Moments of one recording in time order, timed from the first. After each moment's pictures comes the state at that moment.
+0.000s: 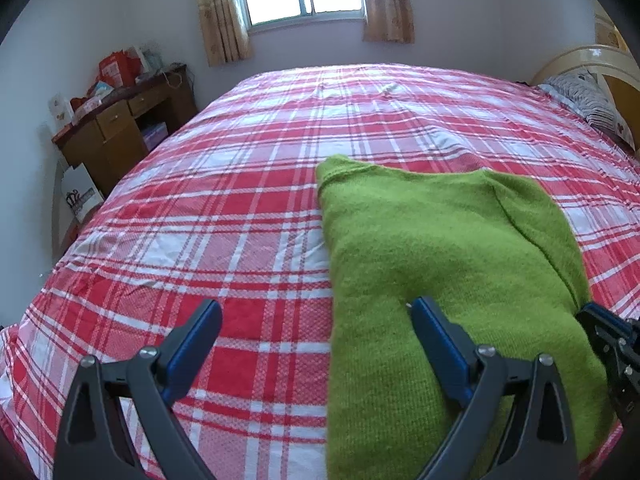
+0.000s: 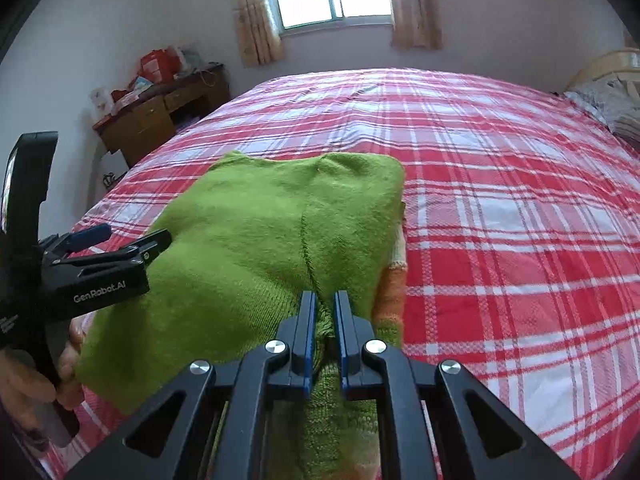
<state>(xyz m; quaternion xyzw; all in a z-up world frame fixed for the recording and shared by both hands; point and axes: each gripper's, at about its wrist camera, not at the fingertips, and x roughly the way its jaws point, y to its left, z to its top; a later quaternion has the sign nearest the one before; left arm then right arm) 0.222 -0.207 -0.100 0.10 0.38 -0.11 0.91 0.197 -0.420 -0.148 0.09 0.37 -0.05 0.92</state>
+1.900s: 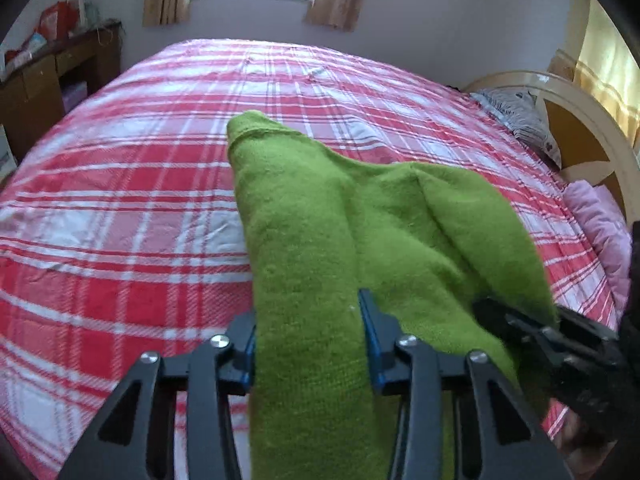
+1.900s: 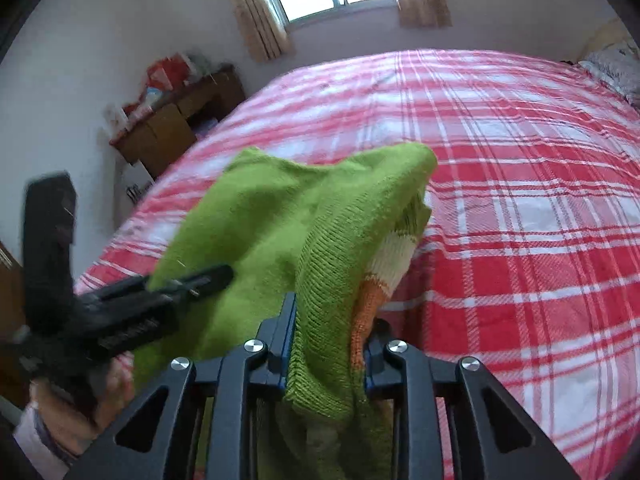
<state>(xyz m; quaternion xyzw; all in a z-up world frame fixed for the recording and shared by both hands) 0.229 -0.207 -0.098 0.01 0.43 -0.27 0.86 0.197 -0.395 -0.119 0.16 0.37 0.01 0.91</state>
